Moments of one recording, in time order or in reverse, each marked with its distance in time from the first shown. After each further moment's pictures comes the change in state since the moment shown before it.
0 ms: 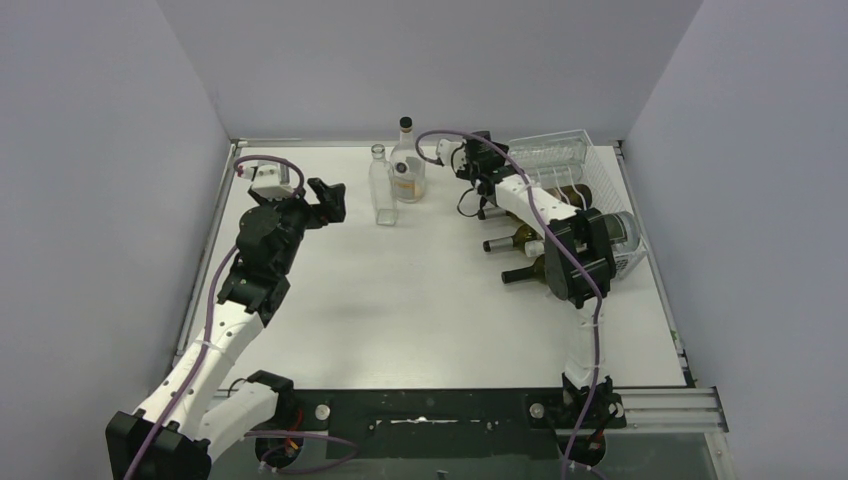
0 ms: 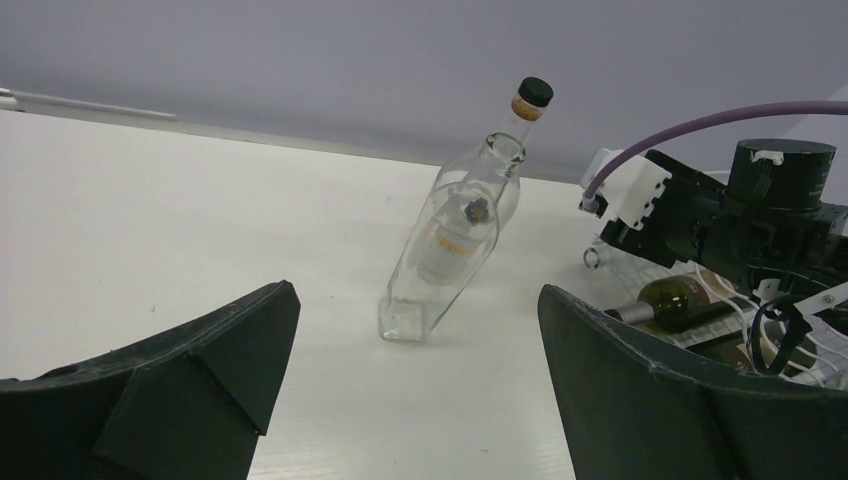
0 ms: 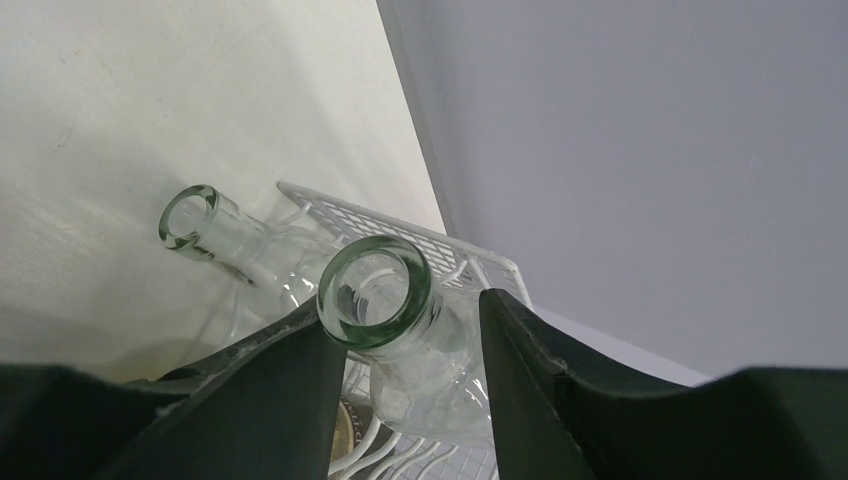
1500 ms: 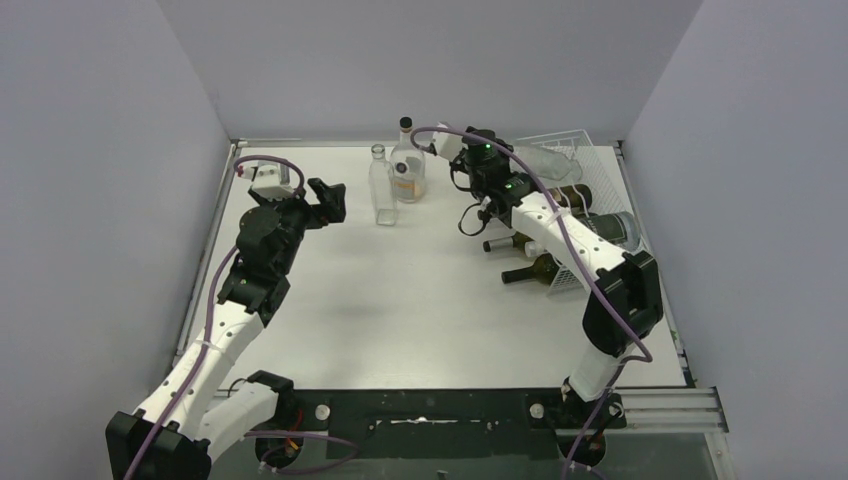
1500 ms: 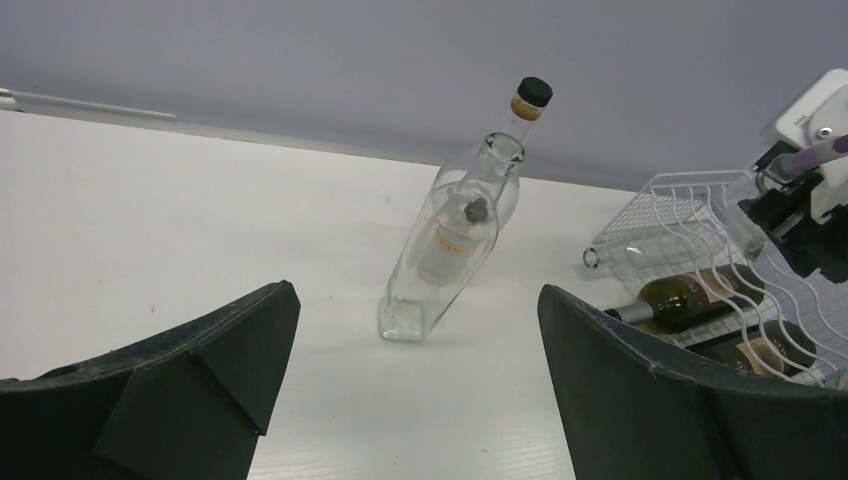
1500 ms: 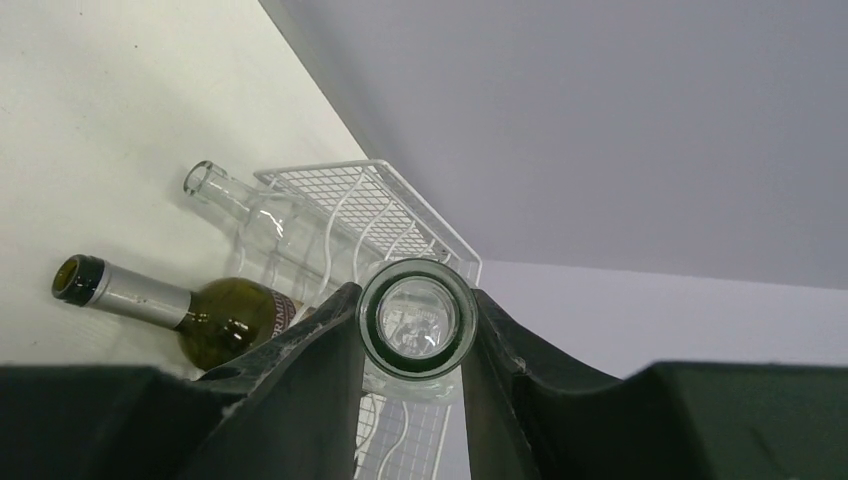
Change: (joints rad) left arm -0.002 0.000 0.000 0.000 0.000 0.000; right arm 0.142 -0.391 -0.188 -0.026 0.109 0.158
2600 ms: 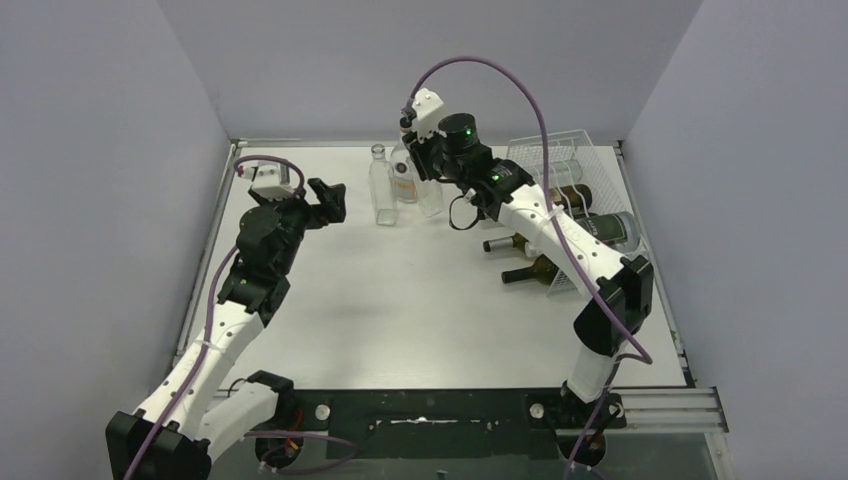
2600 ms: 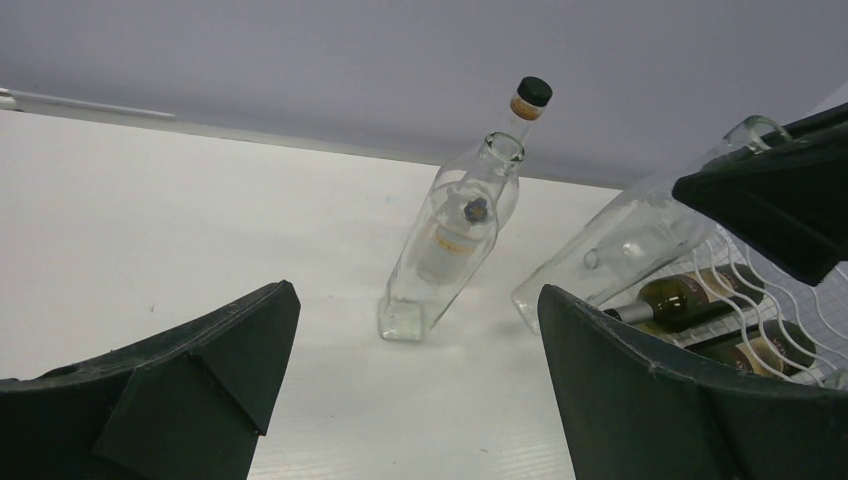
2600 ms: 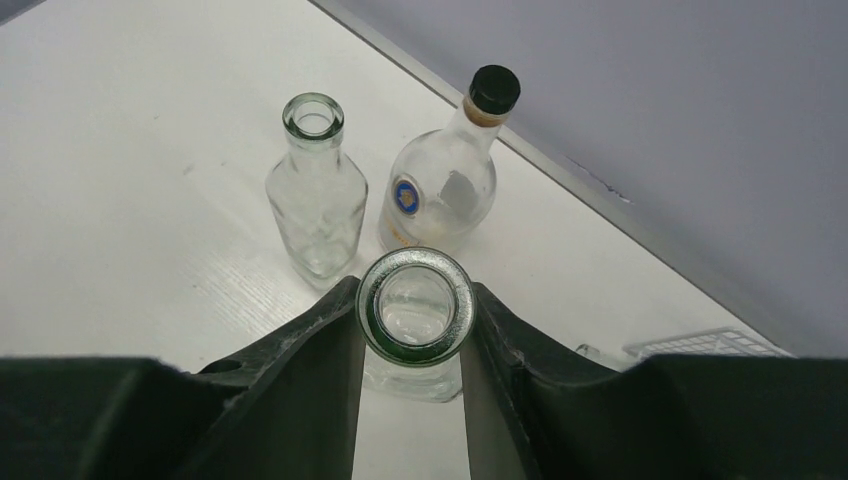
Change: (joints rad) left arm 0.000 0.000 0.000 0.000 0.000 -0.001; right arm 0.126 -0.002 0.255 -0.160 -0.422 0.762
